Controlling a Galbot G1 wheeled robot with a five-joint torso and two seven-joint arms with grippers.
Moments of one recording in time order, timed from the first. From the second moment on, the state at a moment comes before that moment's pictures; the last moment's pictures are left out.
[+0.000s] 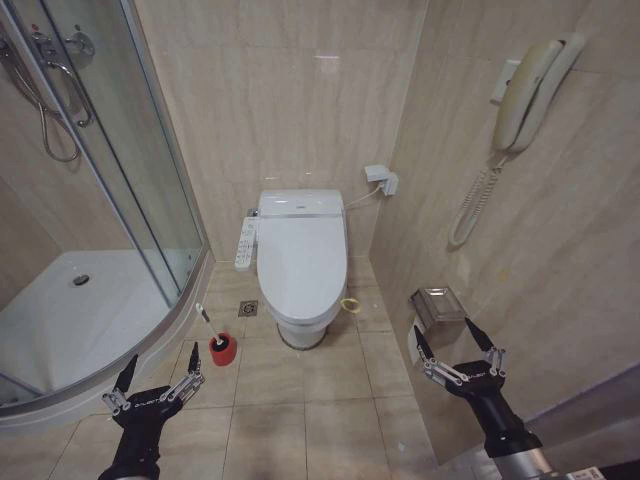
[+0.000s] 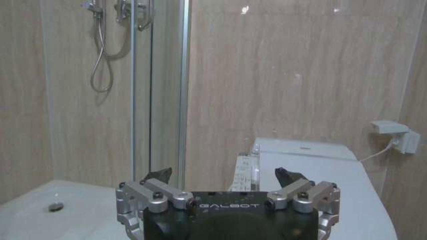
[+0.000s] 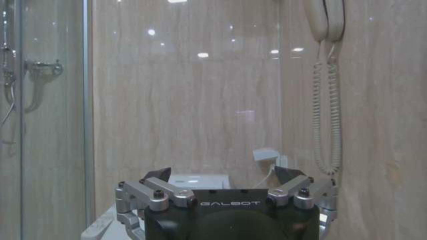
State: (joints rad) left arm 1.95 -1.41 -0.58 -2.50 -0.20 -0.01 -0.25; right arm -1.91 1.38 0.75 2.40 0.33 0.20 -0.13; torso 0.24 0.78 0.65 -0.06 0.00
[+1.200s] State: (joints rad) left arm 1.95 -1.41 -0.58 -2.50 -0.20 -0.01 -0.25; right arm -1.90 1.39 0.74 2.43 0.34 0.23 -0.18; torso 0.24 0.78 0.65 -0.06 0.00
